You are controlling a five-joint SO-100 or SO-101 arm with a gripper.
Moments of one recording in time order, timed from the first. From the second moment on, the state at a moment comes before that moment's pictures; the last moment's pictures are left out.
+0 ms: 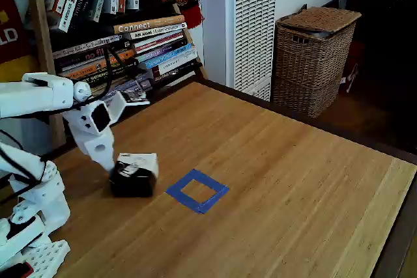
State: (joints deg) arm -16.3 125.2 148.0 56.3 -56.3
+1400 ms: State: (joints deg) arm -12.4 118.7 141.4 57.6 -60.2
